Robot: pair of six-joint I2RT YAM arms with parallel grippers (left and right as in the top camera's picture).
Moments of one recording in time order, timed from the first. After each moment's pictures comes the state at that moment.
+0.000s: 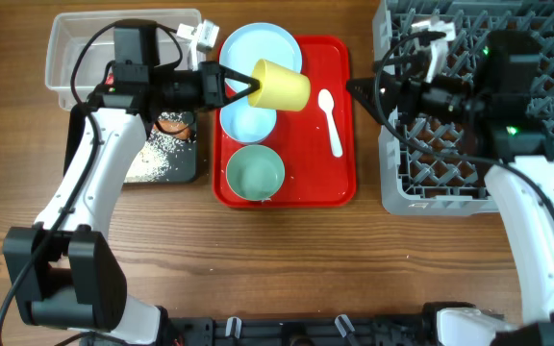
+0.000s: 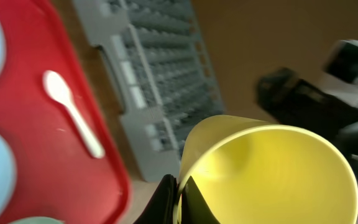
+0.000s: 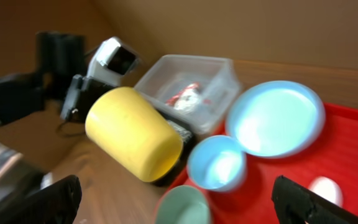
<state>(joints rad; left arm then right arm) -0.09 1.69 1.33 -0.40 1.16 -0.41 0.01 1.40 1.20 -0.31 -1.01 0.13</state>
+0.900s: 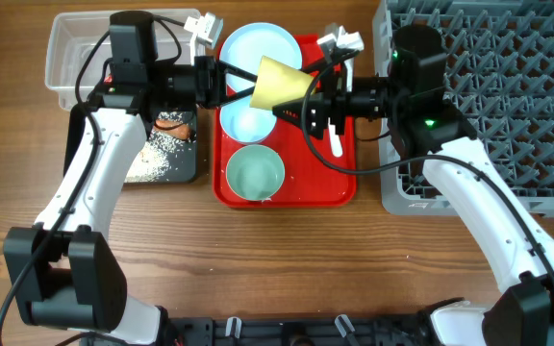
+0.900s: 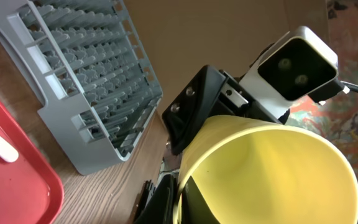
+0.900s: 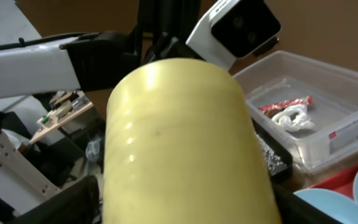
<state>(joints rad) -0.09 1.69 1.33 -0.25 1.42 -0.55 0.31 1.53 1.20 0.02 -1.12 0.19</state>
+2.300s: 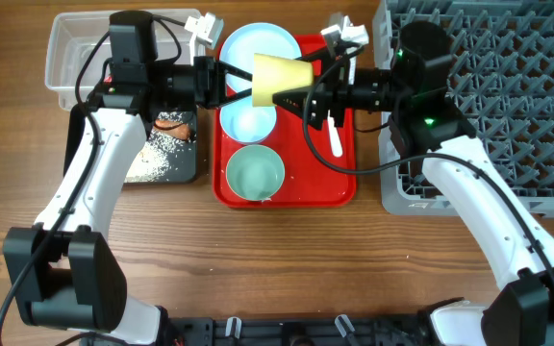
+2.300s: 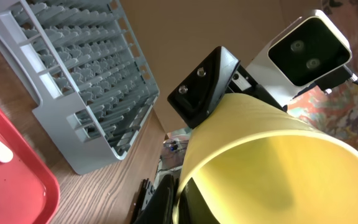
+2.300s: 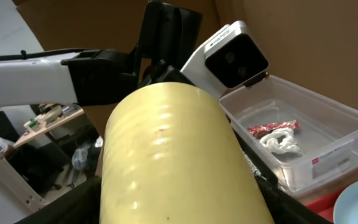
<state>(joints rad) -0.09 1.69 1.33 -0.25 1.44 -0.55 0.30 1.54 1.20 0.15 -1.10 0.22</state>
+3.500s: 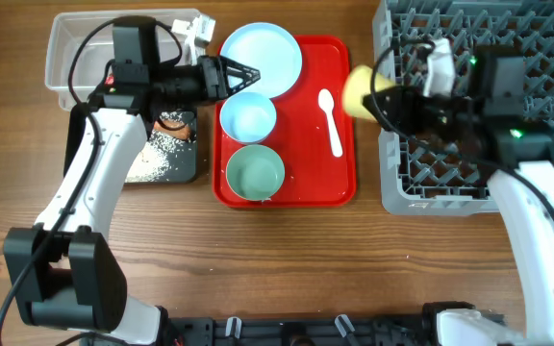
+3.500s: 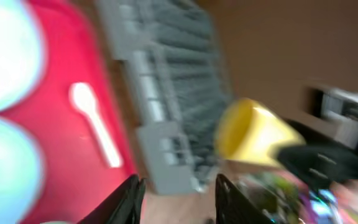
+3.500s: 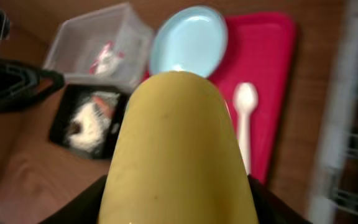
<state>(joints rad) -0.10 1.69 1.33 -0.37 0.98 -0.47 0.03 1.33 1.26 -0.76 -0.53 0.16</state>
